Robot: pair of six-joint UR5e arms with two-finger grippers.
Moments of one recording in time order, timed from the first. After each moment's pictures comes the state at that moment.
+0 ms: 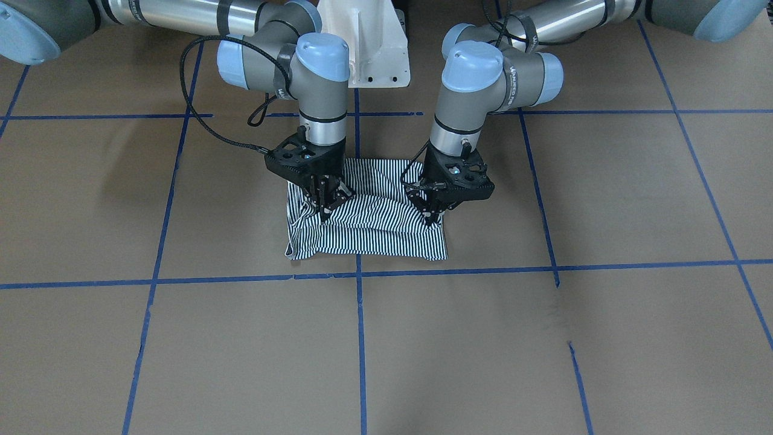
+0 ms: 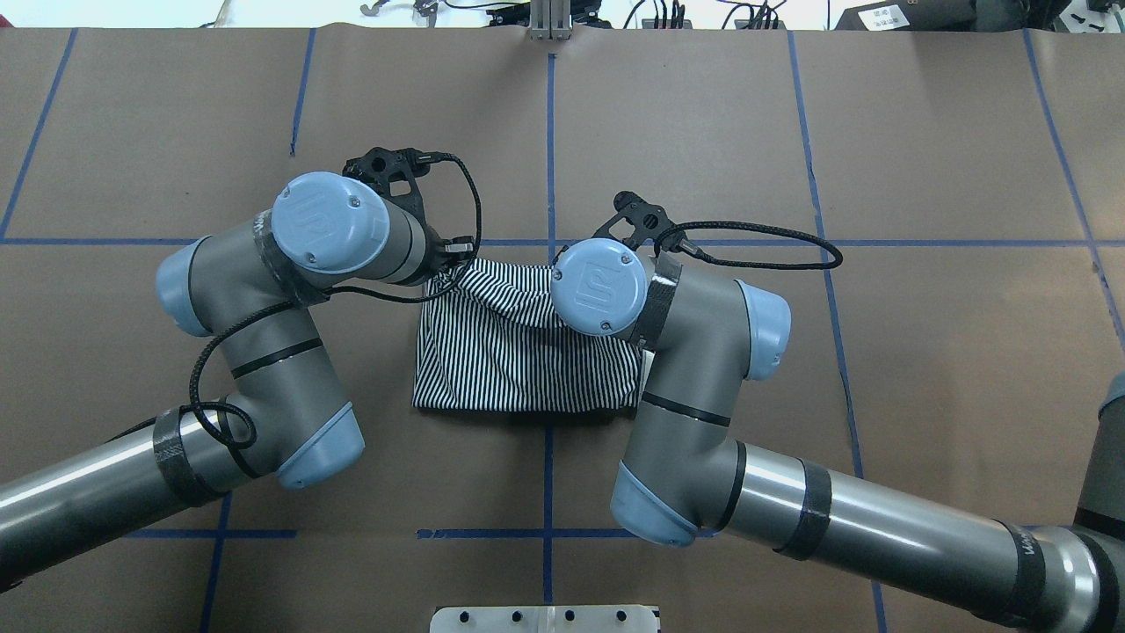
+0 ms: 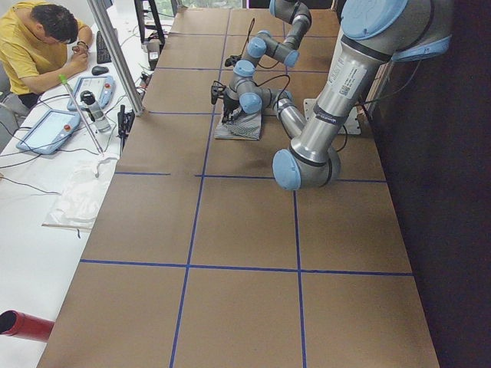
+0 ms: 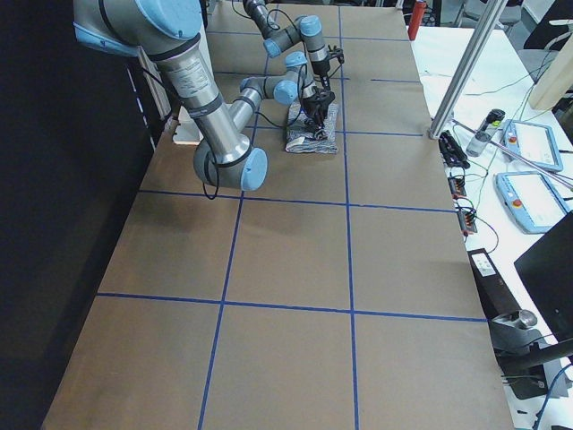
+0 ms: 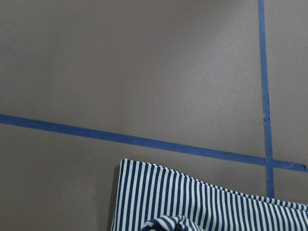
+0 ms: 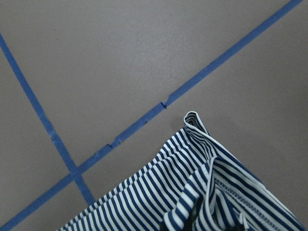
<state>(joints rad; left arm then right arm) -0.58 -2.18 -1.62 -1.85 -1.69 -1.35 0.45 -0.83 1.56 -1.53 1.46 1.91</state>
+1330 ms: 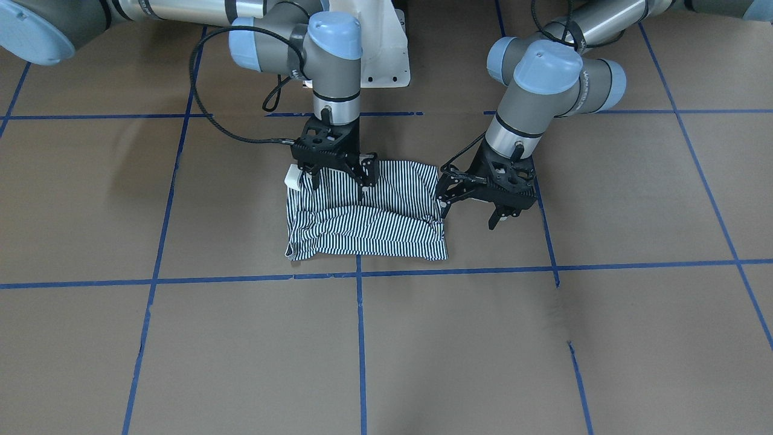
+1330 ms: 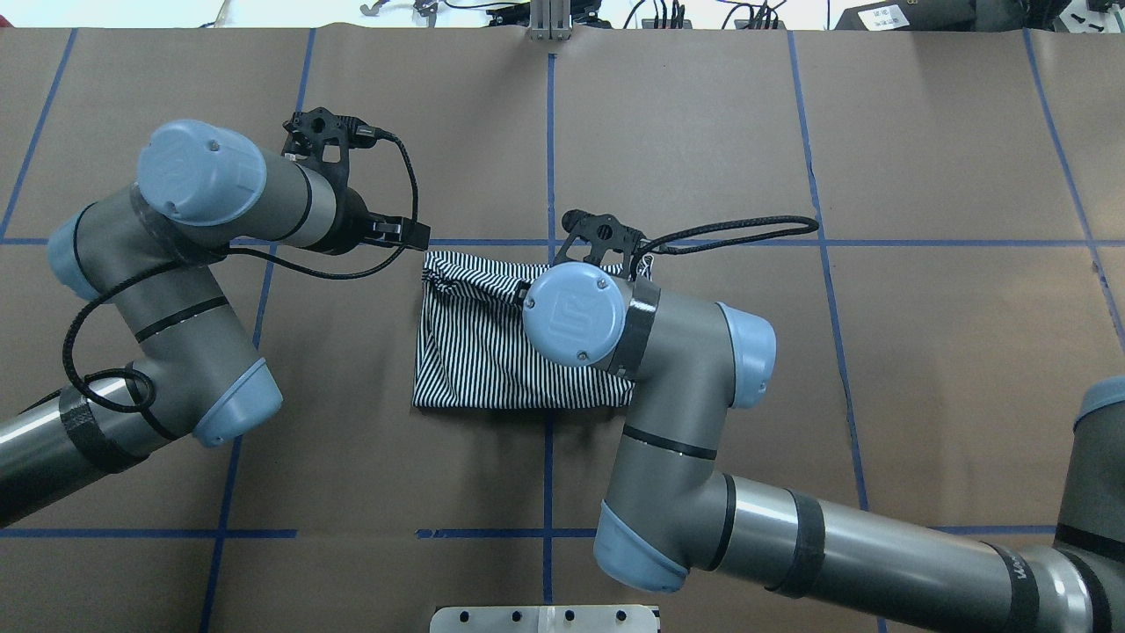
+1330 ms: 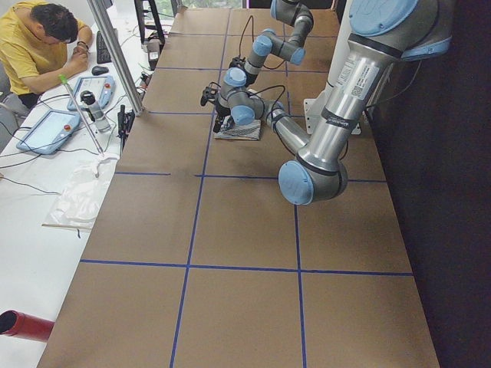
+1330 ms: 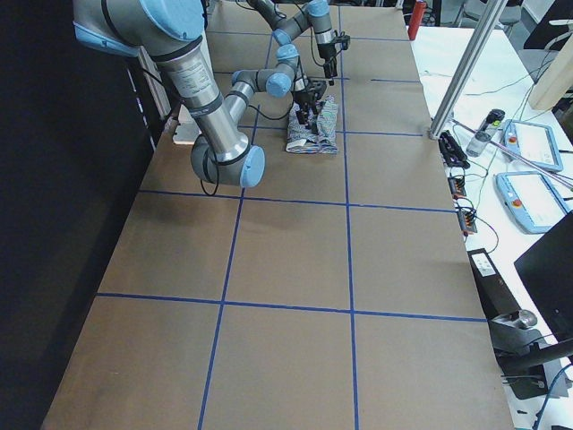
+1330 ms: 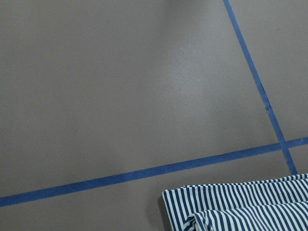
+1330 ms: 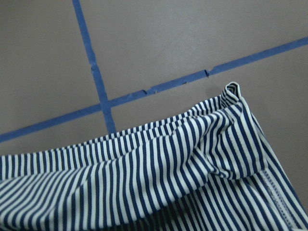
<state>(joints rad) -0.70 -2.06 -1.69 -2.00 -1.84 -0.99 0.38 -0.81 1.61 -1.60 1.46 1.61</state>
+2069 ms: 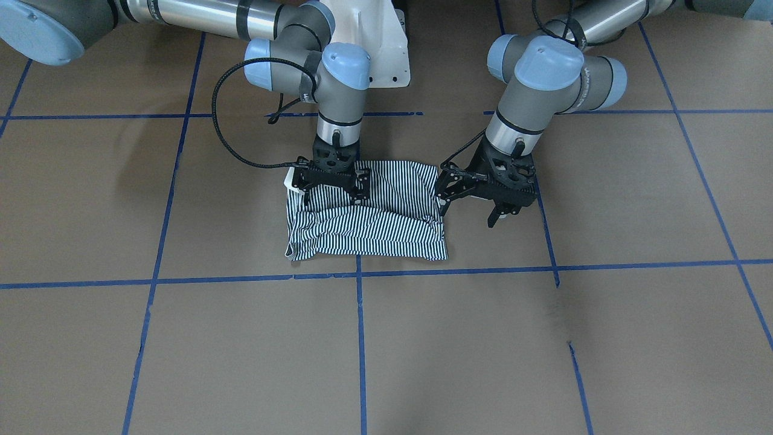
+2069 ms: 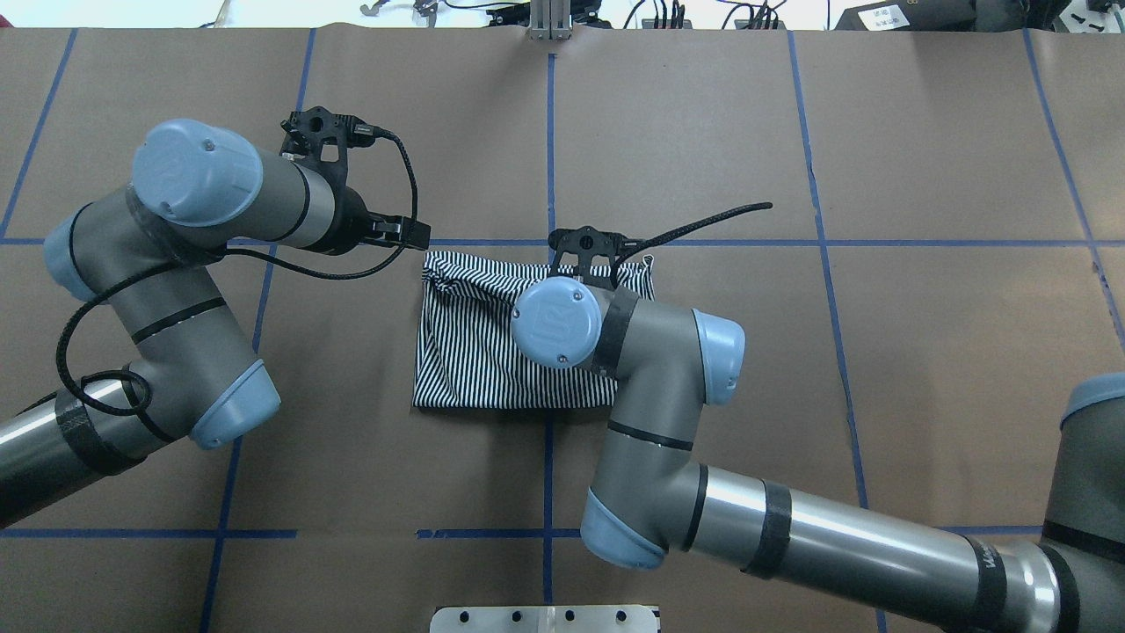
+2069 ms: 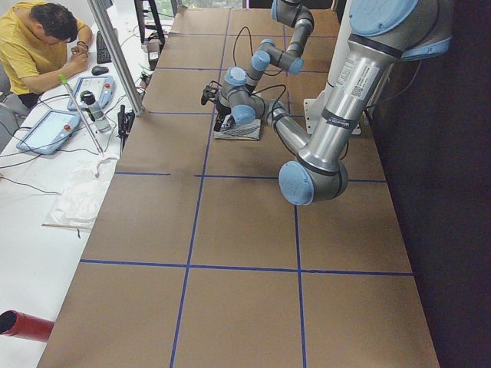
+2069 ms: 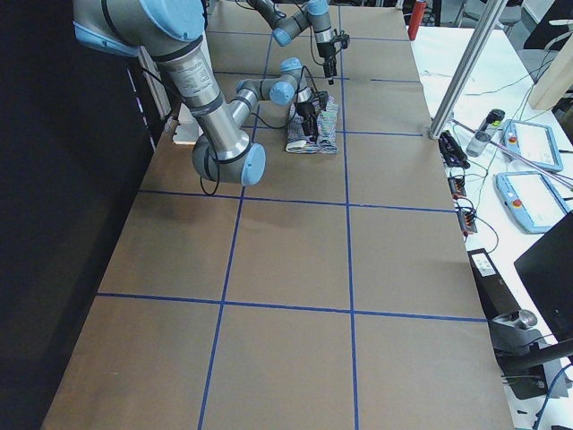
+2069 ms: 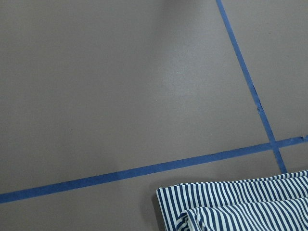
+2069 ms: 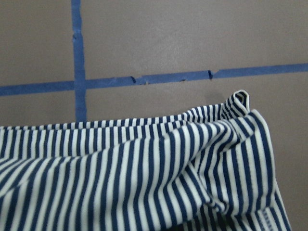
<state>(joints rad) -0.70 -2.05 -1.70 -2.00 -1.84 -1.00 0.42 -0.77 1.46 -1.61 1.44 1.40</state>
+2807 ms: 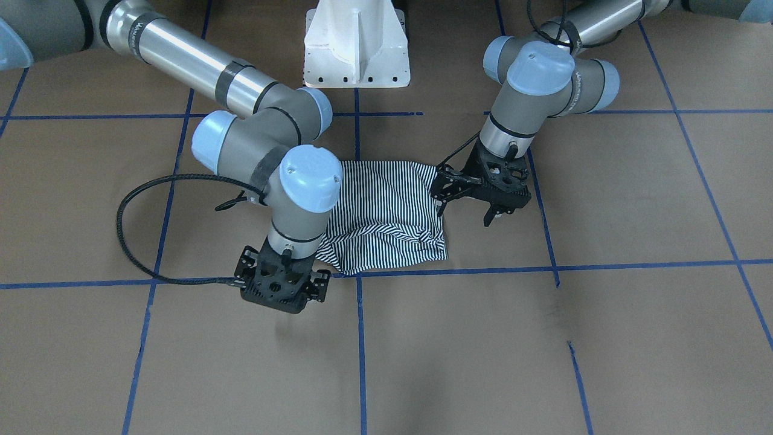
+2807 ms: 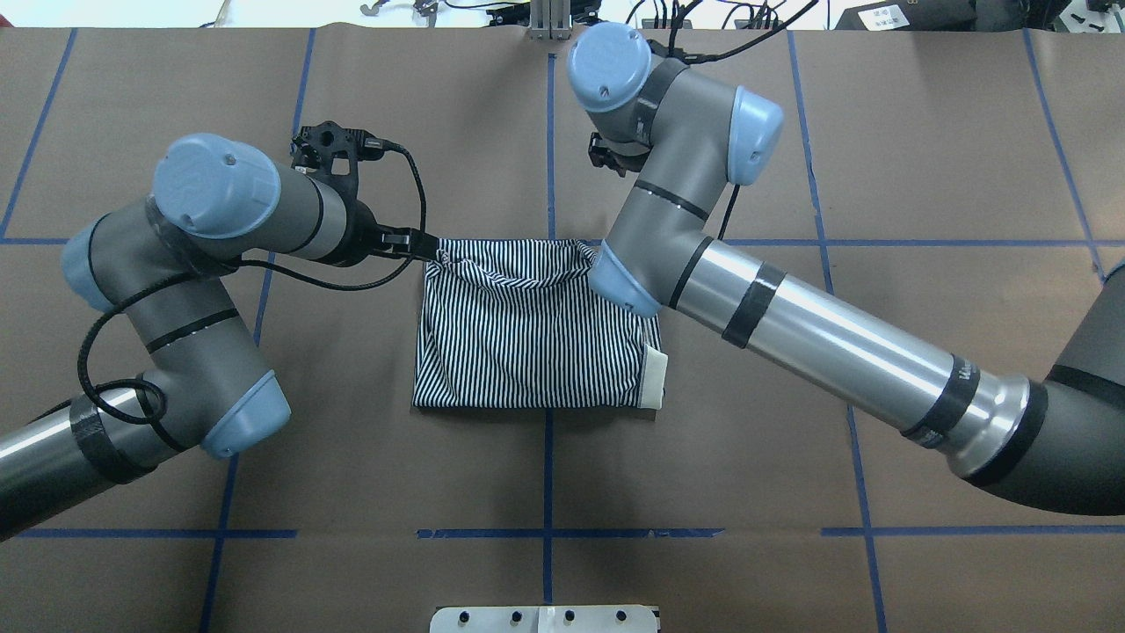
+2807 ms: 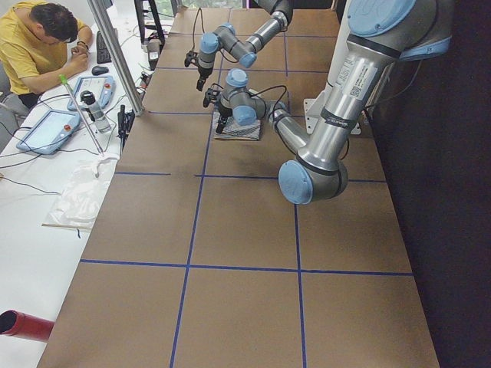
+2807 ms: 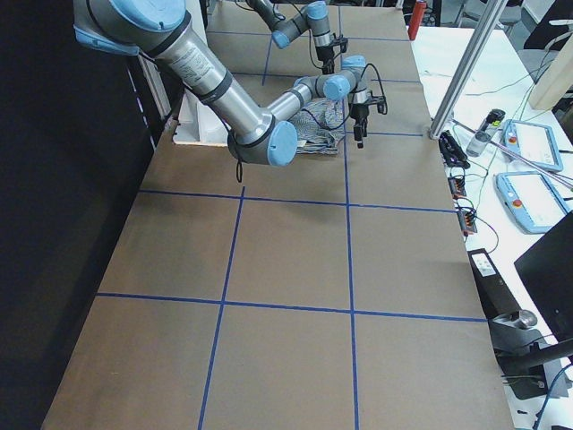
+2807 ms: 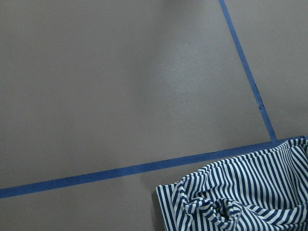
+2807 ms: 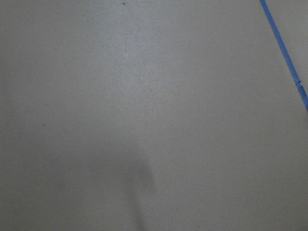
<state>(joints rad) -0.66 -2.06 -1.68 -1.99 -1.83 -1.03 0.73 -0.60 1.14 -1.60 1.70 1.22</state>
